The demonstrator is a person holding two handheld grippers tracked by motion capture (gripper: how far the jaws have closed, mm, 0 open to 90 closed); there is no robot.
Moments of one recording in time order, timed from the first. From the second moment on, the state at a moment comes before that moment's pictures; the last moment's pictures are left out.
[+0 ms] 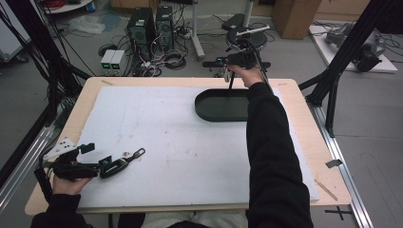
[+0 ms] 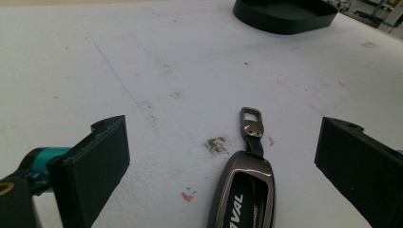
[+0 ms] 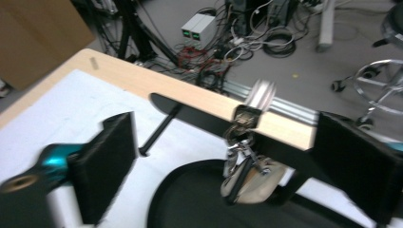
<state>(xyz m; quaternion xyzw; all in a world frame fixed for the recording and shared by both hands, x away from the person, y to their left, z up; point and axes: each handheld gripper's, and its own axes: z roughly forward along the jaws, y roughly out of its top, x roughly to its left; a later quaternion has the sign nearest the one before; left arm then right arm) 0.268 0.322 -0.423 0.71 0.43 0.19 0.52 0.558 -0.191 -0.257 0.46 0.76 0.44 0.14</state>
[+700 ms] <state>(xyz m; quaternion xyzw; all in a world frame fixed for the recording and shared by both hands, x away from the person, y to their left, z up) 0.267 0.322 -0.422 0.72 0.43 0.19 0.52 0.506 -0.164 -0.232 0.39 0.82 0.38 0.17</state>
